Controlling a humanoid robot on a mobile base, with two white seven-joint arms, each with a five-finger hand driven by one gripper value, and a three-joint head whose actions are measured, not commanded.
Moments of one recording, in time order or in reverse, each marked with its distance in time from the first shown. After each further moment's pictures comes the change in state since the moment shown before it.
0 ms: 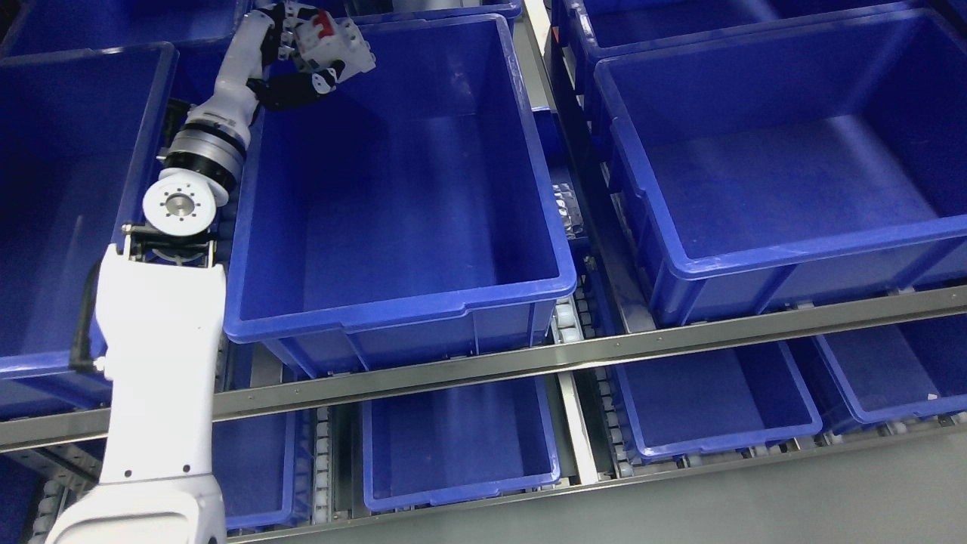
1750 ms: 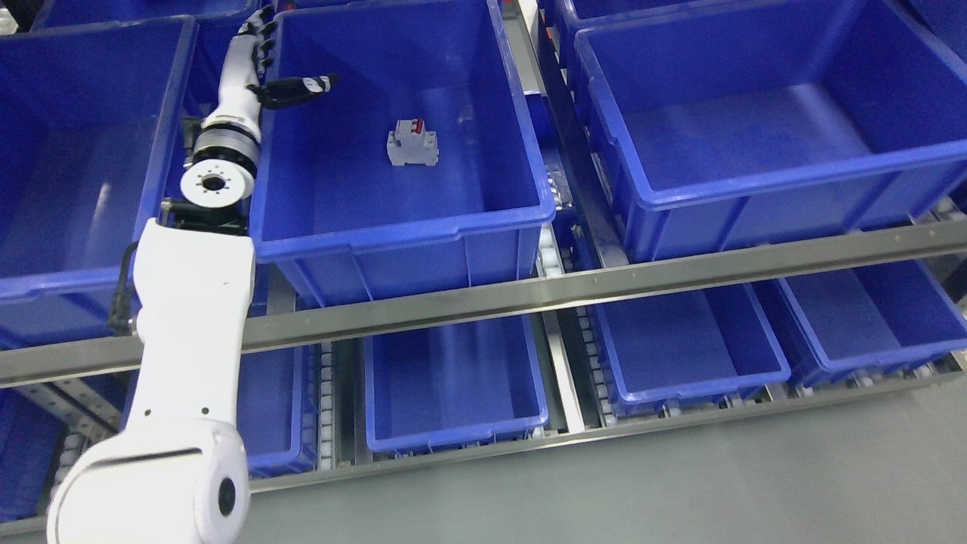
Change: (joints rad) left arm -0.084 -0.079 0.177 0.215 0.093 0.082 0.246; right arm 0.000 0.000 0.000 0.000 0.000 0.000 0.000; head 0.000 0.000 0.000
